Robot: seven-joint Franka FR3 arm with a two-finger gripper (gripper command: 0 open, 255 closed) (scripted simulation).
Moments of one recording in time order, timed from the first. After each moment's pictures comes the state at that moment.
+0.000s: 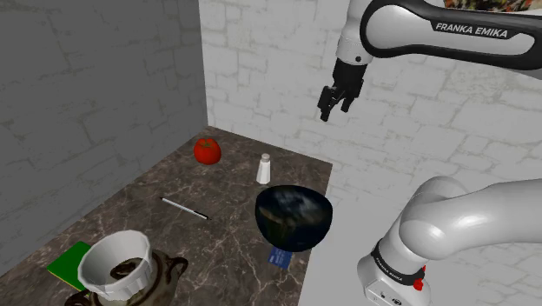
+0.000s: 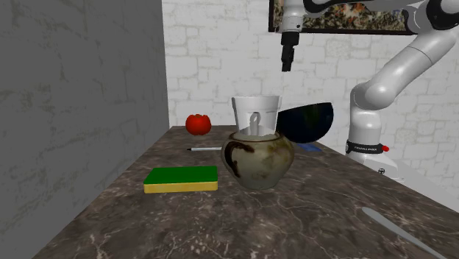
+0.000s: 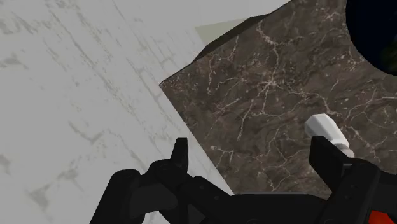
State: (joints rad) arm -0.02 -0.76 0.00 -2.35 -0.10 1.65 0.12
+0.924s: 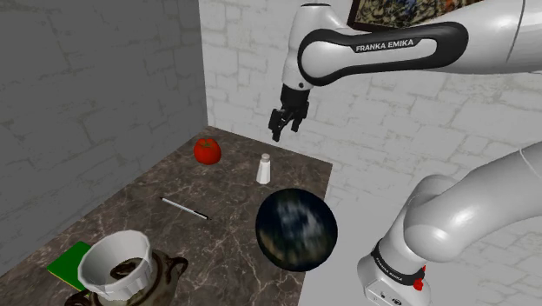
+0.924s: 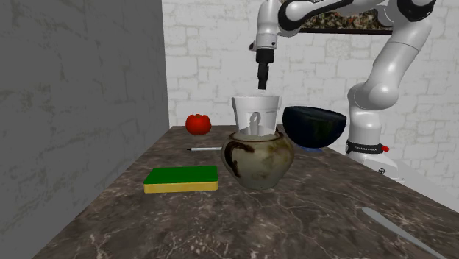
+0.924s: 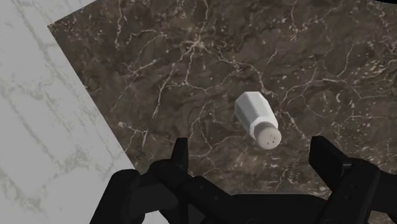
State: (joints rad) arm 0.09 -0.45 0.05 -2.32 0.03 1.93 0.10
